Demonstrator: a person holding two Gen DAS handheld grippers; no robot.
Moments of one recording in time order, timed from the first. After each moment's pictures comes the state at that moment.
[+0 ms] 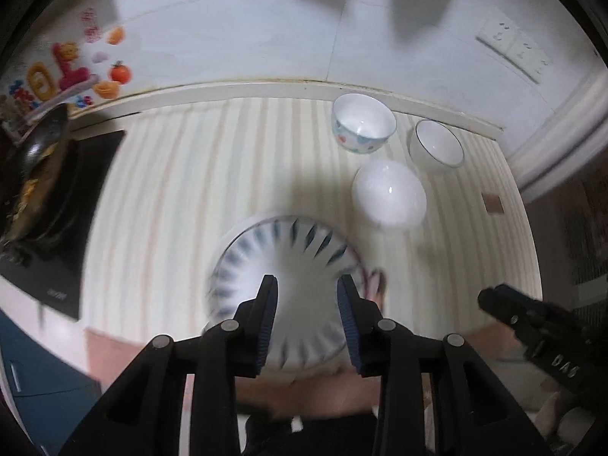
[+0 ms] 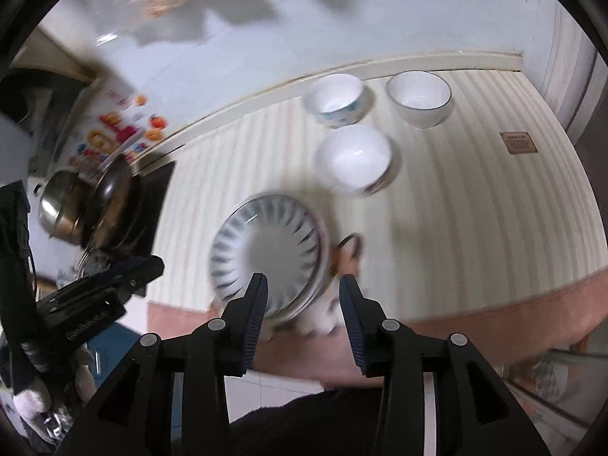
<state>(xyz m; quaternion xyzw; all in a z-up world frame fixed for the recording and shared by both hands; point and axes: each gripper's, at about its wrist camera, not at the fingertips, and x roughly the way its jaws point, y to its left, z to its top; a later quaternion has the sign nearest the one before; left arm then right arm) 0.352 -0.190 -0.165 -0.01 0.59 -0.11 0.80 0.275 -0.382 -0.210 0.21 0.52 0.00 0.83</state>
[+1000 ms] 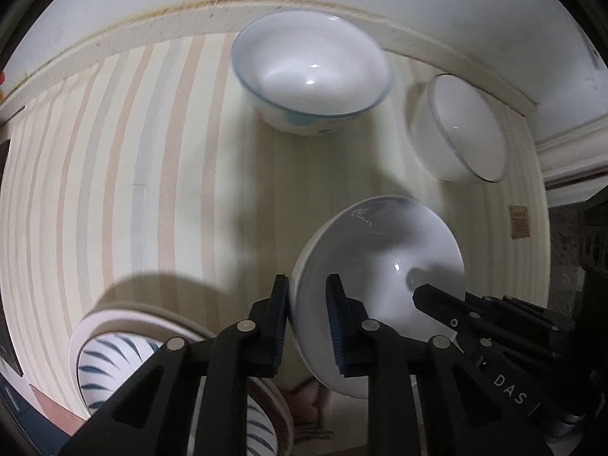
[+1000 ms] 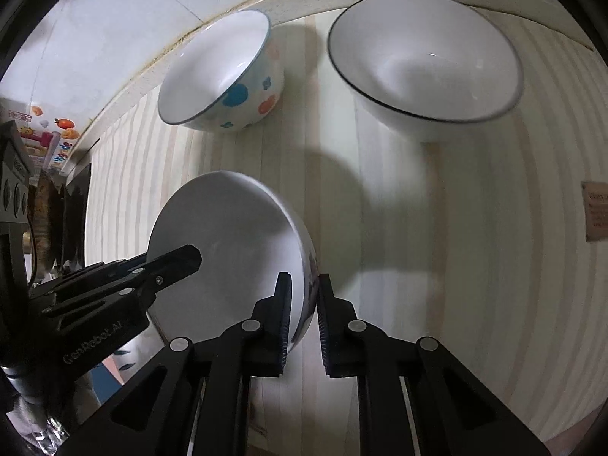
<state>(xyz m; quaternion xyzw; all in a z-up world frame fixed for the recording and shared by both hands) 0.469 -0.301 -0.288 -0.01 0.68 -0.14 0.72 0.458 -0.481 -0.360 0.22 0.64 0.03 0.74</state>
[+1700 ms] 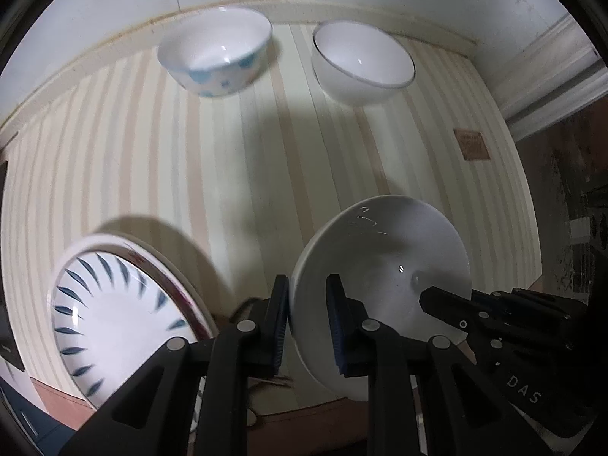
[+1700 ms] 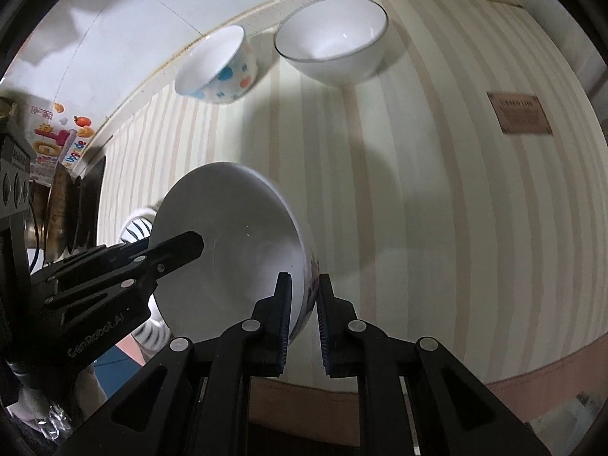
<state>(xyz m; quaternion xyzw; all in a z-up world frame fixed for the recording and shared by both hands) 0.384 -0.347 -0.273 0.05 0.67 -0.19 0.72 0.344 -0.509 -0.322 0.23 0.62 0.01 0.74</state>
